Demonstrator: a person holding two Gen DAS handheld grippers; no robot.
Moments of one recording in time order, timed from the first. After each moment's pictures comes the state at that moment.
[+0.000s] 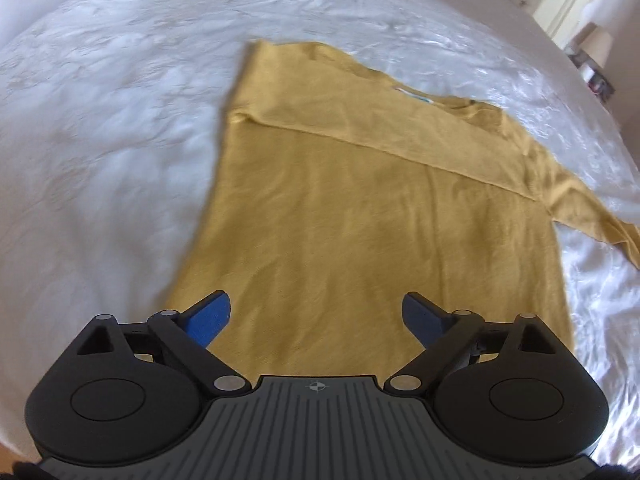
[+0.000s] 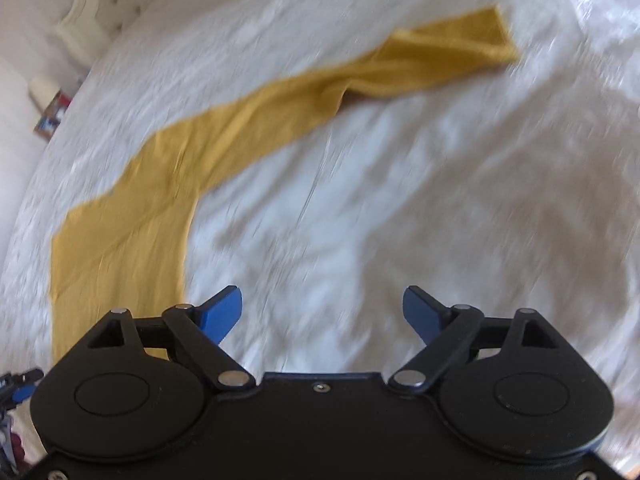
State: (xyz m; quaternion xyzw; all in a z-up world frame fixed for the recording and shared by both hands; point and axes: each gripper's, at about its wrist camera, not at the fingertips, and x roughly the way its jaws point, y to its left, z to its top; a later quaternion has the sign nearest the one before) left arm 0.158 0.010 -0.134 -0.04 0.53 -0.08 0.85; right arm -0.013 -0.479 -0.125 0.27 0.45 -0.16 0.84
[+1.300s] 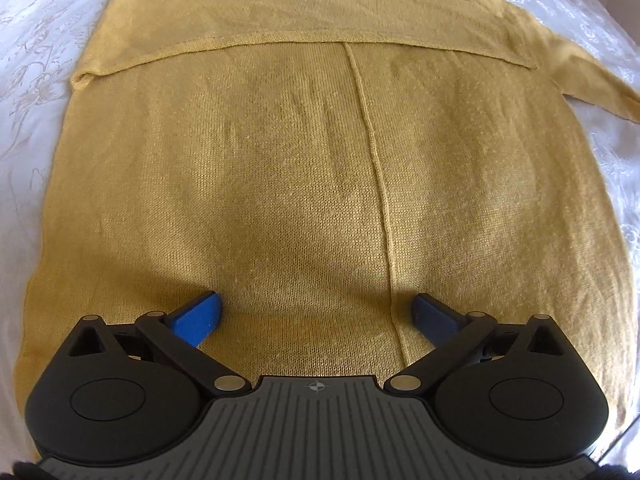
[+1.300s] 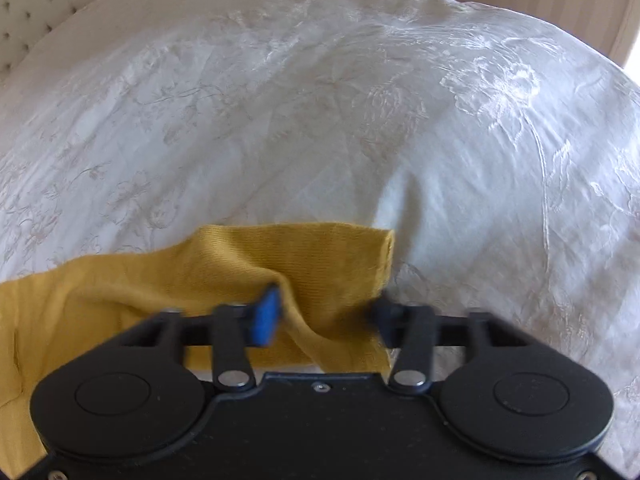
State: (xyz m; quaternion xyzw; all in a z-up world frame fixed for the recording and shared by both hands) left arm 0.157 -0.072 -0.225 0.08 0.58 -0.13 0.80; right arm 0.106 -0.642 -0.126 0.21 0.46 -0.29 0.81
